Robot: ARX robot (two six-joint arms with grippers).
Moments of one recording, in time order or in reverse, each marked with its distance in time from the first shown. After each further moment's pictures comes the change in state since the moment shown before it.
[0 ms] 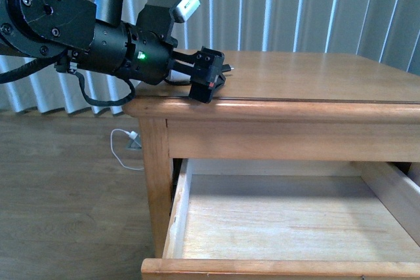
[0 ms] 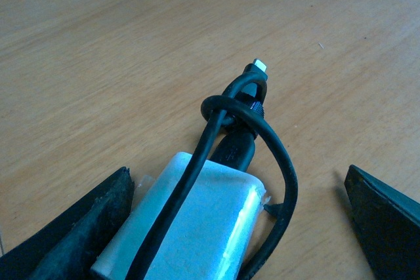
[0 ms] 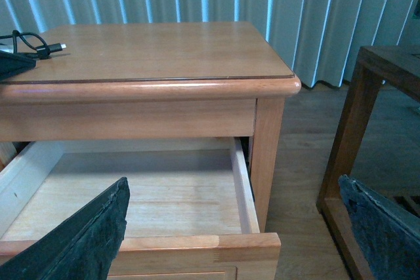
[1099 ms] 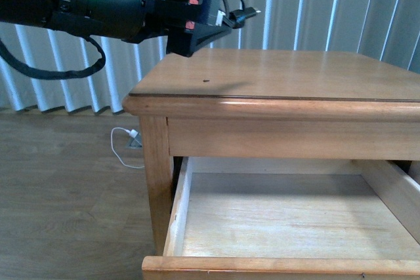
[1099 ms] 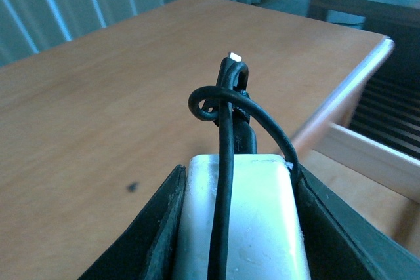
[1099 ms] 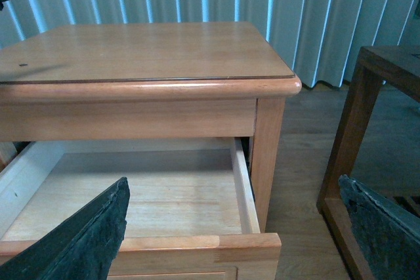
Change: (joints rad) left arm -0.065 -0.376 -0.344 0.118 0.127 -0.053; right arm 0.000 0.000 0.000 0.000 0.000 0.000
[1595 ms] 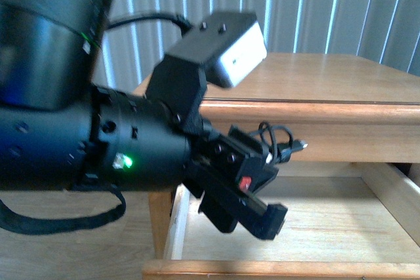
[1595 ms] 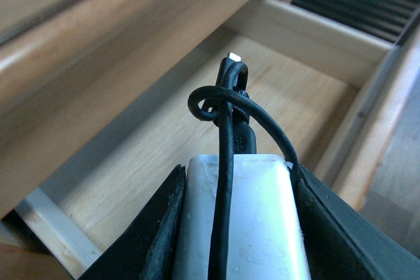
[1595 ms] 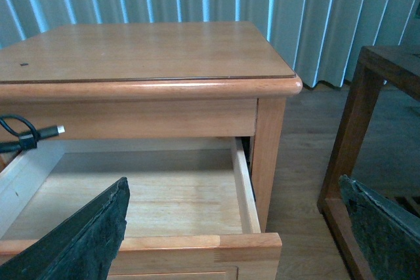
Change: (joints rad) left arm -0.159 0.004 -0.232 -0.034 -0.089 0.048; right arm 0.000 0.000 0.000 0.000 0.000 0.000
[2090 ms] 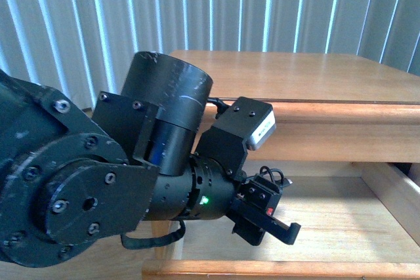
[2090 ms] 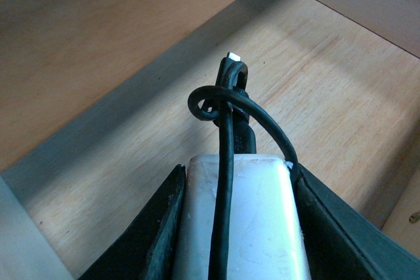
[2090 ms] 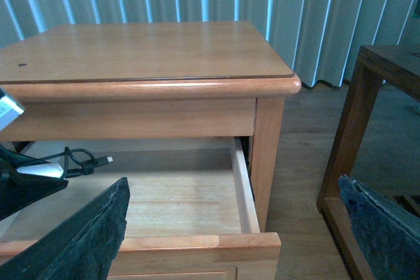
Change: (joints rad) left arm -0.034 0.362 0.201 0.067 -0.109 -0.072; right arm 0.000 0.000 0.000 0.000 0.000 0.000
